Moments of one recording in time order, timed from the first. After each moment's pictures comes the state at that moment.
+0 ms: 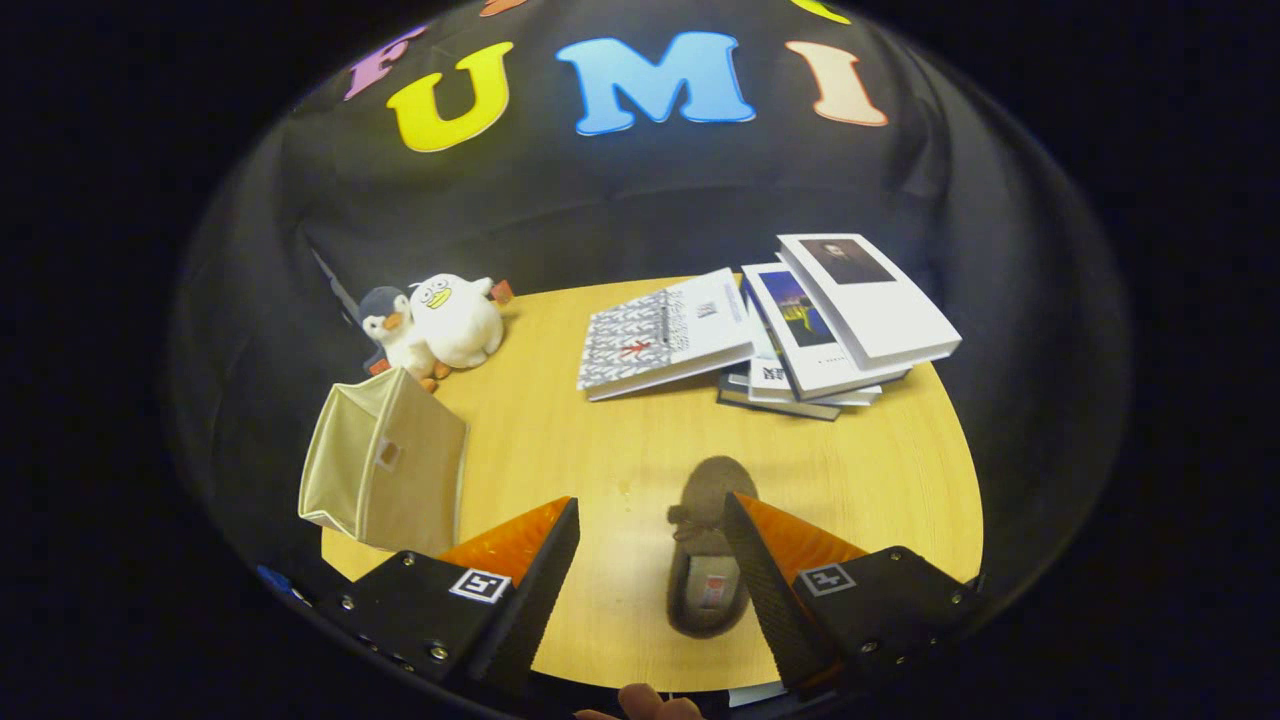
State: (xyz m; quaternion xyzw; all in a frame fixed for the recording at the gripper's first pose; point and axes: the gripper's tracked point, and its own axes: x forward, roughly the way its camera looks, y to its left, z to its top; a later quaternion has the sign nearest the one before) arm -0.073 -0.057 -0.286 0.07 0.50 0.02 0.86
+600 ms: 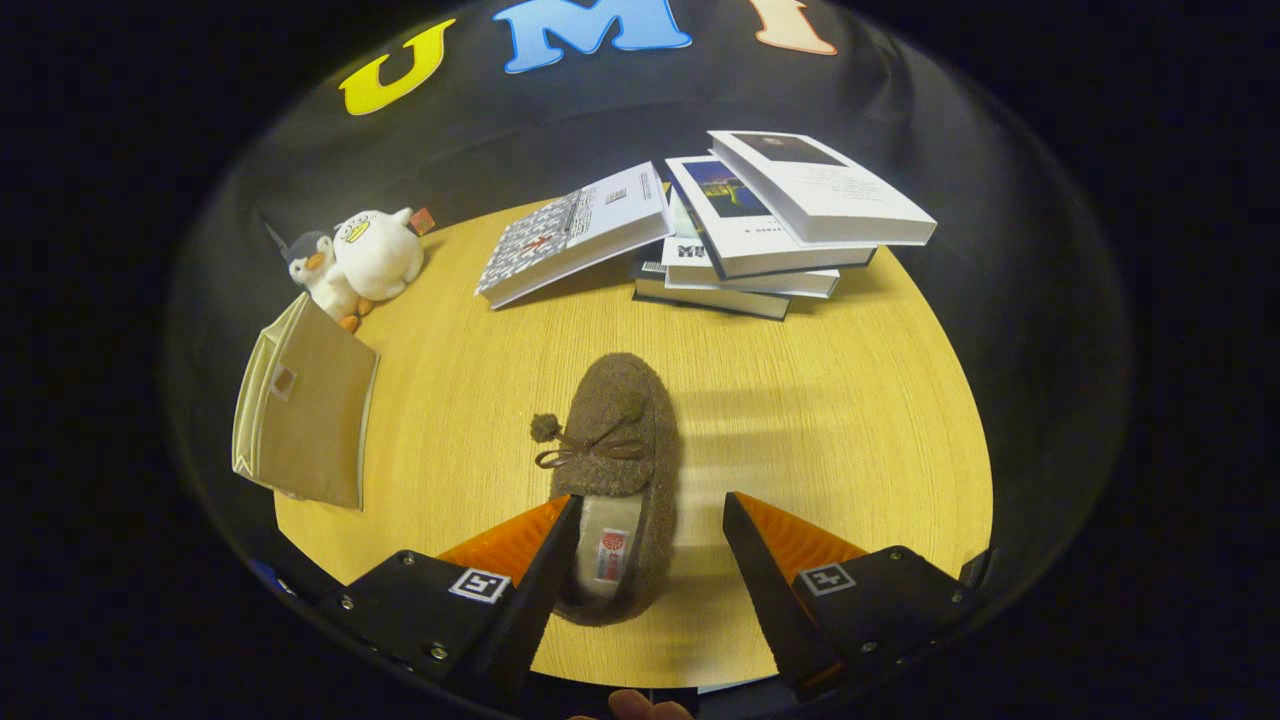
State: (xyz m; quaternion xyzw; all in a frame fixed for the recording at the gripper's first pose) arm -0.118 -0.104 -0.388 0.06 0.58 0.01 0.81
